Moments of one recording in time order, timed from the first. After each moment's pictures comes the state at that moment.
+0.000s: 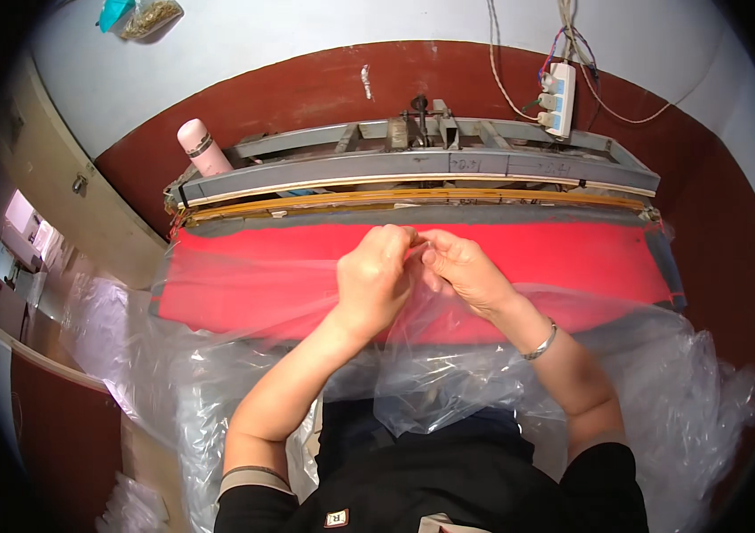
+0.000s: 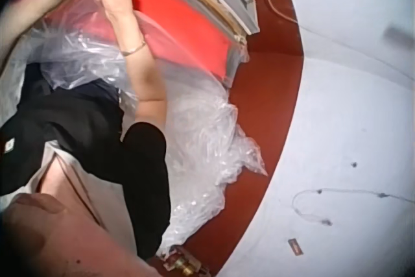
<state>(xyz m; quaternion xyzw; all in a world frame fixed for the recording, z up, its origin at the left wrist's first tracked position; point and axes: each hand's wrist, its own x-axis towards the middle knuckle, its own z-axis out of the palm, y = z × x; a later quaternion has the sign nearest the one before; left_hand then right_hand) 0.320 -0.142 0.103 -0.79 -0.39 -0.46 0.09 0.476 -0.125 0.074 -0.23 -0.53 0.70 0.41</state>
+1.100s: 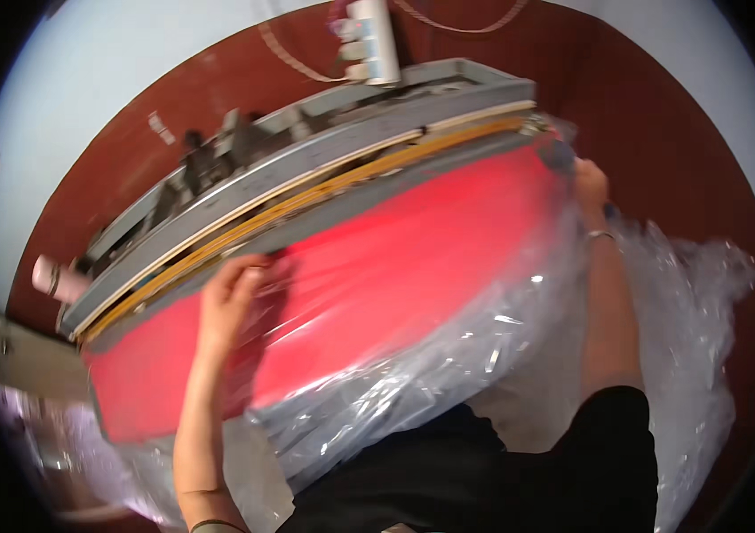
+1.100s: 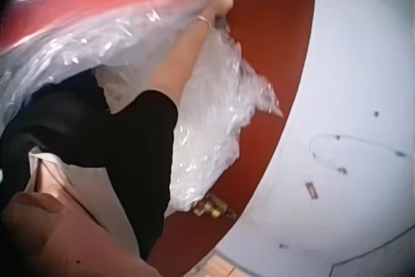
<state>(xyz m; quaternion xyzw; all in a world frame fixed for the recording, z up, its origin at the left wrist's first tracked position) 0.343 -0.048 0.036 -0.71 -0.41 -0.35 -0.45 0.972 -0.124 -0.032 -0.81 -0.42 -0.23 0.34</state>
